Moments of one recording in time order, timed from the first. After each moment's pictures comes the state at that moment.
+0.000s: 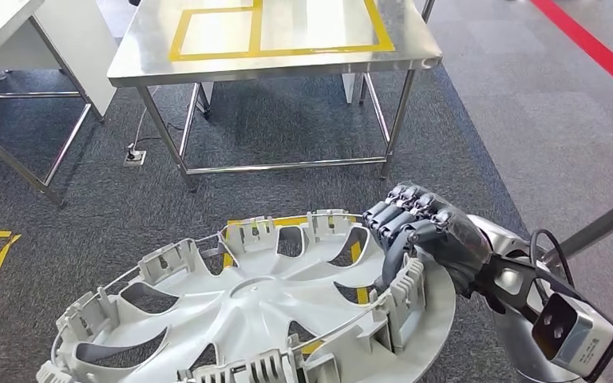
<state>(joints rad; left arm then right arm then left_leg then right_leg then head) -0.09 -0.06 1.14 -0.20 -1.05 -0.15 -0.16 -0.47 -0.31 0.46 -1.92 -0.03 0.50 -0.66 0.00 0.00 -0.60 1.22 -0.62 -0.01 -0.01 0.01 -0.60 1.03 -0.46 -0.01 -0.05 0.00</state>
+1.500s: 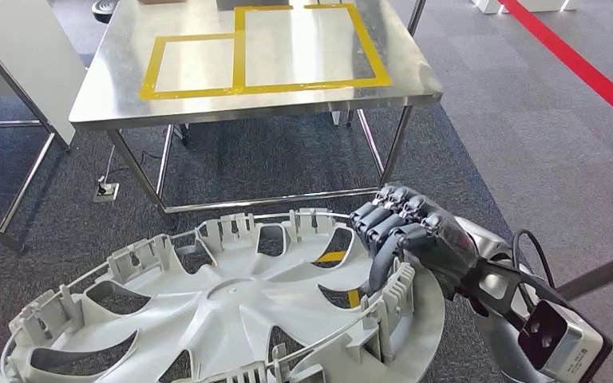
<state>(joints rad) -0.09 -0.05 1.15 -0.21 -1.06 -0.15 -0.16 -0.49 -0.27 0.51 -1.92 -0.02 0.45 -0.69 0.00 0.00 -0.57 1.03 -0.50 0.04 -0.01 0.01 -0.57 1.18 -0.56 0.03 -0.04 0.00</state>
